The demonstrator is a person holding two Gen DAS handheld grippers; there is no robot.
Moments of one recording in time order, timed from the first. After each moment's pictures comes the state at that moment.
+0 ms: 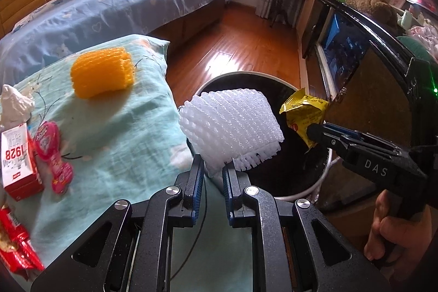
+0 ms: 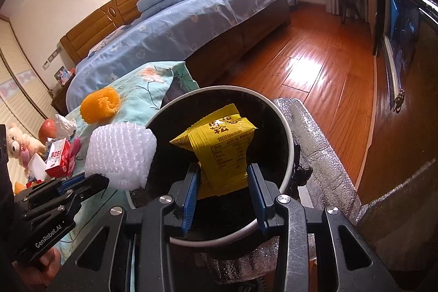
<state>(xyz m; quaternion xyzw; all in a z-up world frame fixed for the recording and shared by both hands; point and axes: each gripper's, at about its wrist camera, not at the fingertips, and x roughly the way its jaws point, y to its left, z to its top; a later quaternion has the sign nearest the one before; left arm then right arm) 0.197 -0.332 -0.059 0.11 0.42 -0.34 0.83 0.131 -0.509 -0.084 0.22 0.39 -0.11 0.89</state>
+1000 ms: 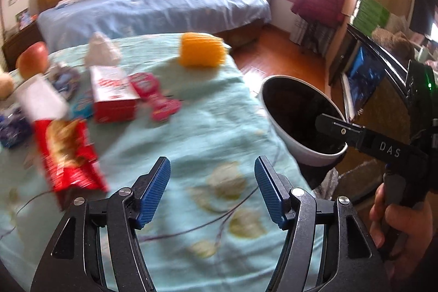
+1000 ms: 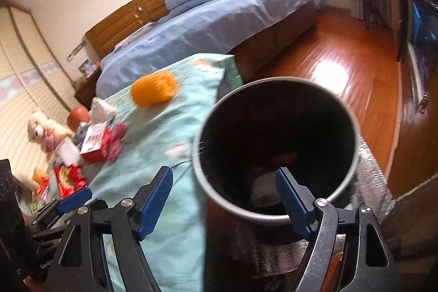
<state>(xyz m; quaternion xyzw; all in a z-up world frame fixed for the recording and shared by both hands) 0.160 -0.203 -0.051 0.04 0.40 -0.25 0.88 0.131 -0.433 -0.068 0.21 0.38 -0.04 0.90</state>
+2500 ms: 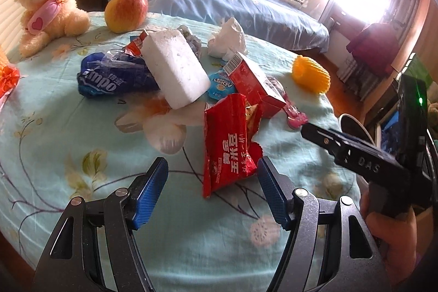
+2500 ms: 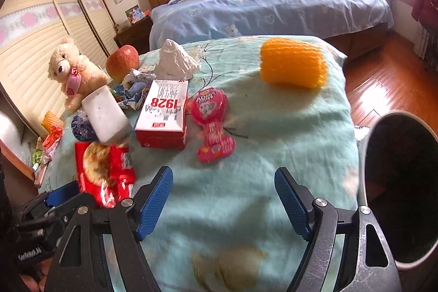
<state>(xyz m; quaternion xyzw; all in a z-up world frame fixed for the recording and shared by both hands) 0.196 -0.071 -0.064 -0.07 0.43 -0.13 0.89 0.231 -0.289 -0.076 0.10 0.42 0.08 0.90</state>
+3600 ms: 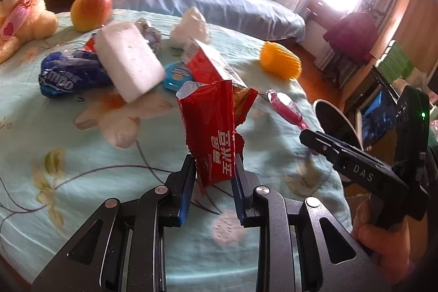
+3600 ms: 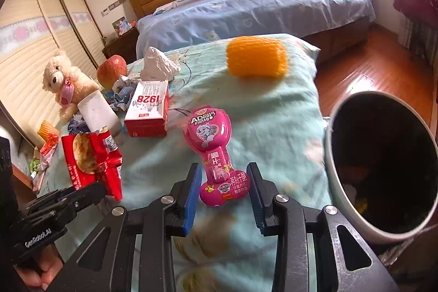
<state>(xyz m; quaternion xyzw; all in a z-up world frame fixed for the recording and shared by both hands) 0.190 -0.098 -0.064 -0.07 0.43 -0.20 0.88 0.190 -0.318 -0.074 0.13 0.40 0.04 0.90</state>
